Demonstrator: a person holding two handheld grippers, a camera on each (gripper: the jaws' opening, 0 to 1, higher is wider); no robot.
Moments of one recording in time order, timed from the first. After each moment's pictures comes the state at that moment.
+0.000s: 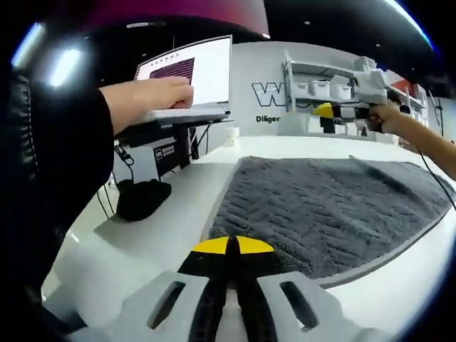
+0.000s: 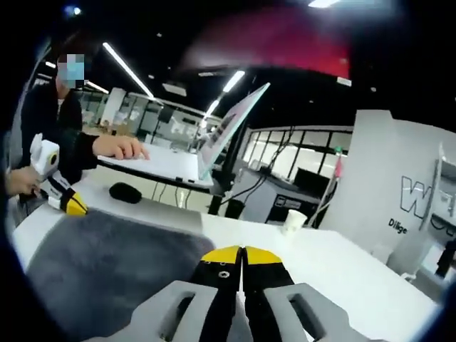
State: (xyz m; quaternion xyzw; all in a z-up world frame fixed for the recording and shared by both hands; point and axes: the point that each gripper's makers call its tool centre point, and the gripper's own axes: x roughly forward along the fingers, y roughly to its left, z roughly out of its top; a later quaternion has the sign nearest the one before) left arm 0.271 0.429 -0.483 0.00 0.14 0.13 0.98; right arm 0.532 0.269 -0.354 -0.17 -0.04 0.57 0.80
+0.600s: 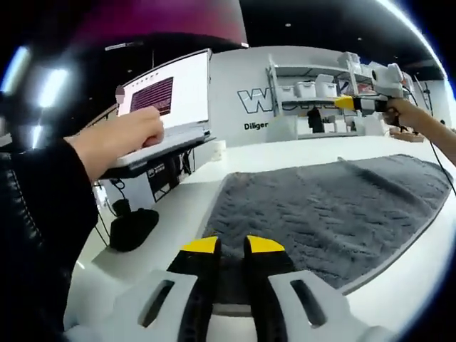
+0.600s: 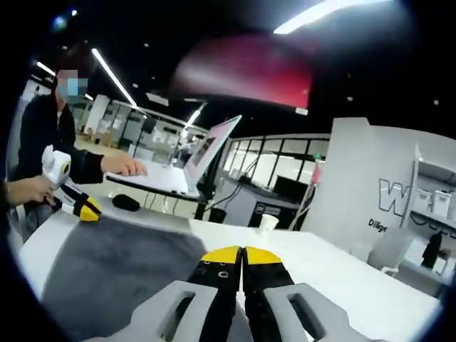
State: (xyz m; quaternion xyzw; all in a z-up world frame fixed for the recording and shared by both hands) left arm 0.290 0.401 -0.452 0.06 0.12 0.10 0.99; right arm 0.503 0.179 -0.326 -0.15 -0.07 0.53 0.83
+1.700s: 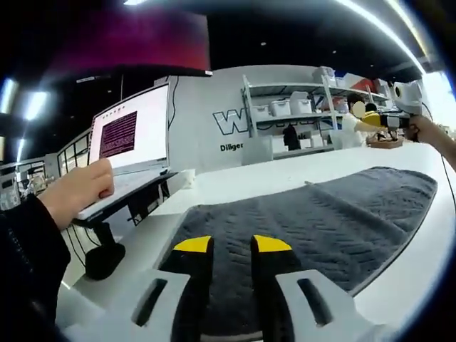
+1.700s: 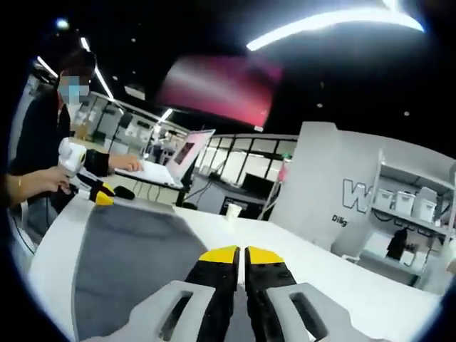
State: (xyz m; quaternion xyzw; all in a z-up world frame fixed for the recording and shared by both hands) left arm 0.300 0.335 -0.417 0.08 0.07 0.03 0.99; right arm 0.432 0.008 -0.315 -0.16 -0.08 0.43 0.88
